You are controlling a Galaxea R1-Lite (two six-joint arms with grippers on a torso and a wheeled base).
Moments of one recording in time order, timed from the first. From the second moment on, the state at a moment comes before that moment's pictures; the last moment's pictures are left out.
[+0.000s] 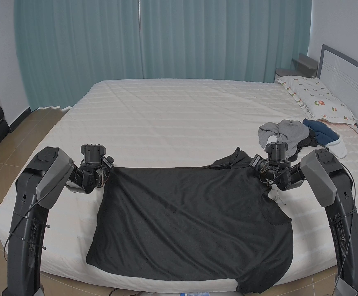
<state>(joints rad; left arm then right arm) -0.07 2.70 -1.67 -0.49 0.22 -0.87 0.12 2.77 -1.80 -0.54 -0.04 0.66</state>
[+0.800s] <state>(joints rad) -0.09 2.74 -1.73 -0.49 0.22 -0.87 0.08 2.79 -1.86 -0.56 -0.09 0.67</state>
